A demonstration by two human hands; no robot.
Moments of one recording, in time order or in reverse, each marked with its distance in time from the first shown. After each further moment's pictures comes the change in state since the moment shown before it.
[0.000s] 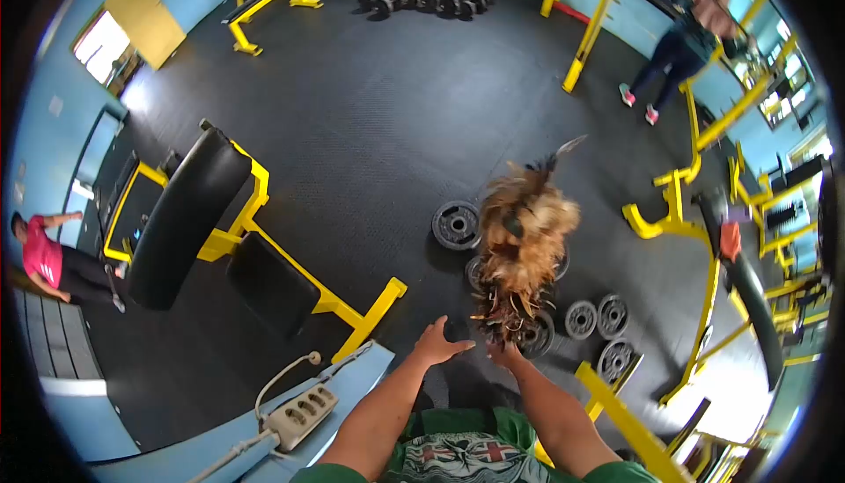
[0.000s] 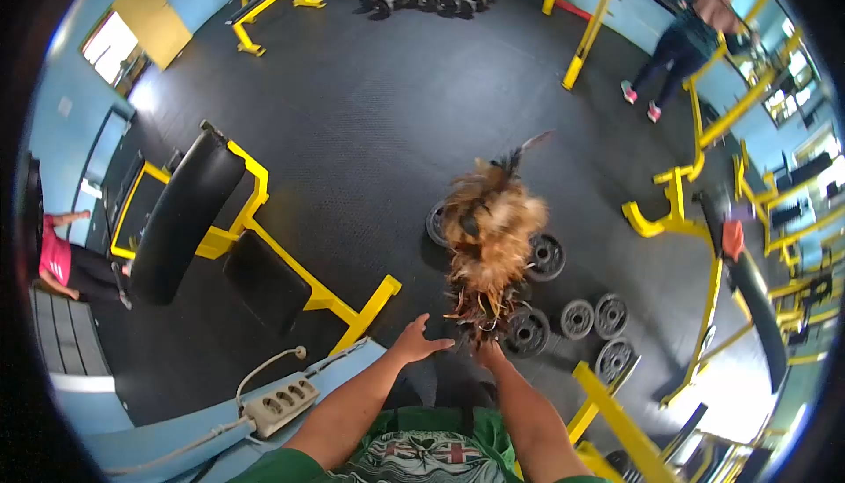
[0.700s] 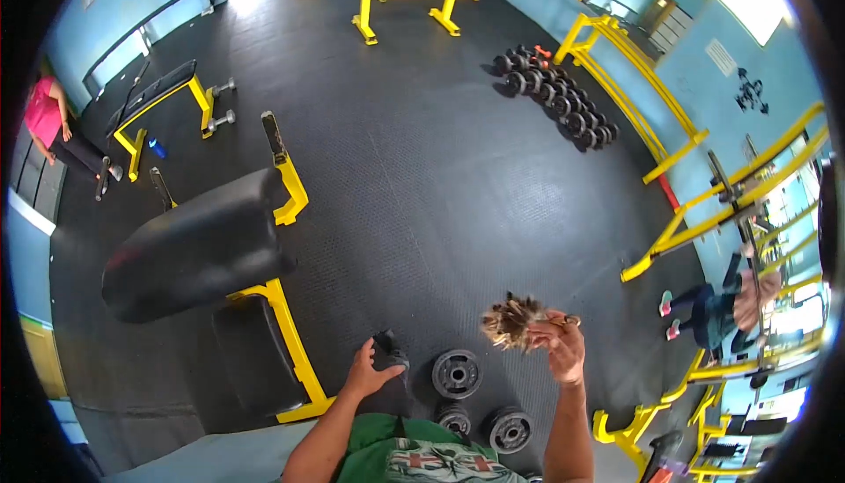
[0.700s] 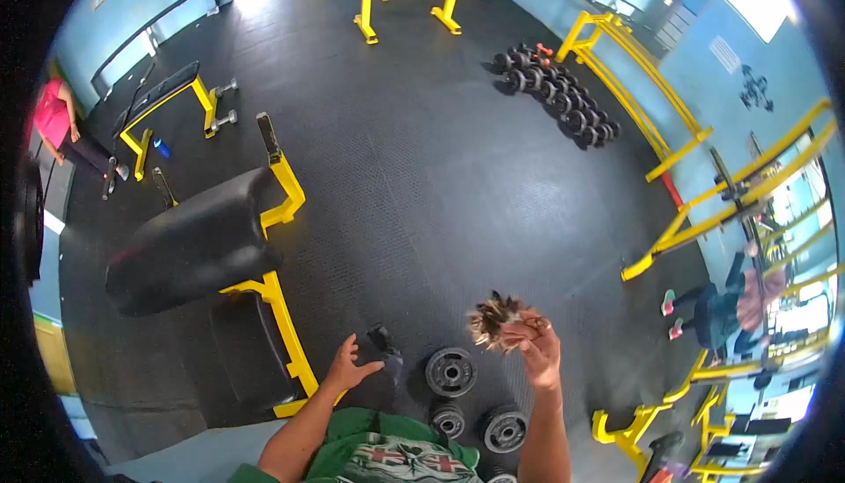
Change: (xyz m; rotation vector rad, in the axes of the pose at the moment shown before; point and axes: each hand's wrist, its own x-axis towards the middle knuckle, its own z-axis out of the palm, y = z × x) left_hand 0.146 0.000 -0.347 -0.643 0.693 -0.041; right_hand 0.421 -0.231 -0.564 1.622 -0.076 -0.374
